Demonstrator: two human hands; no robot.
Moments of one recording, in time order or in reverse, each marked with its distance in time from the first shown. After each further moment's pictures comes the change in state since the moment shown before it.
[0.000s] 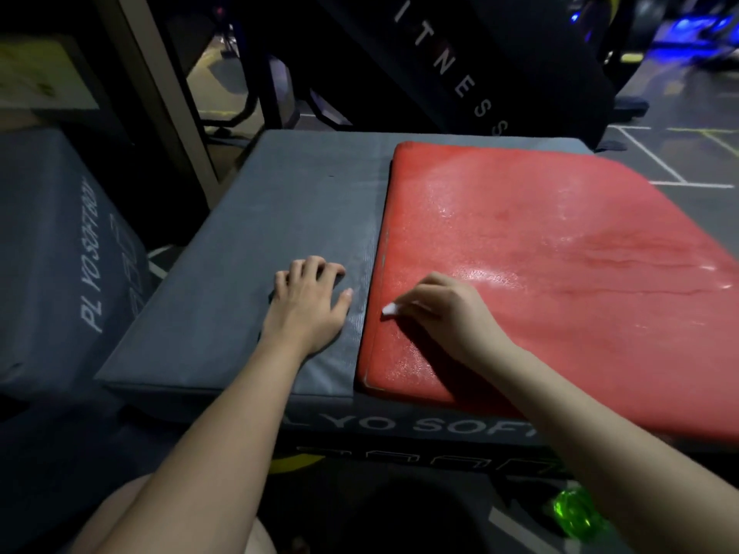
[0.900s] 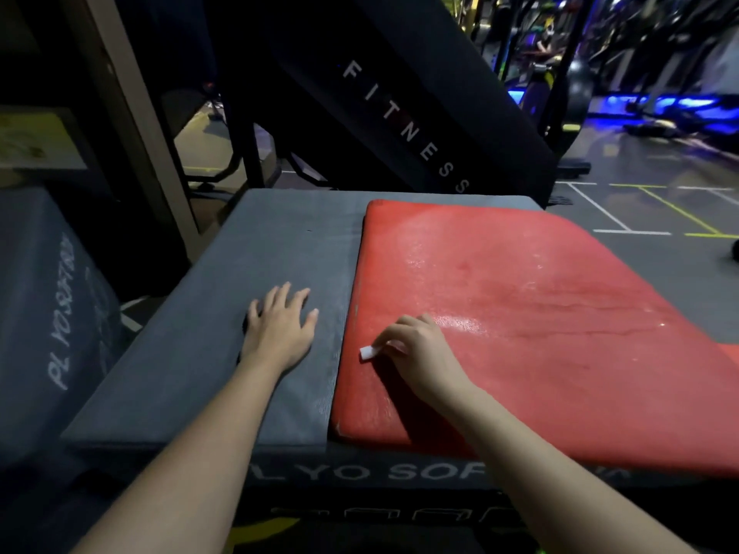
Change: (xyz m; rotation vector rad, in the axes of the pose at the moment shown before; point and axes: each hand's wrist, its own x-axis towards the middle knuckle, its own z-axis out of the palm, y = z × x) left_hand 0.043 -0.013 0.009 -0.006 -0.114 -0.206; right_hand 0.005 0.003 0.004 -0.196 0.053 0.118
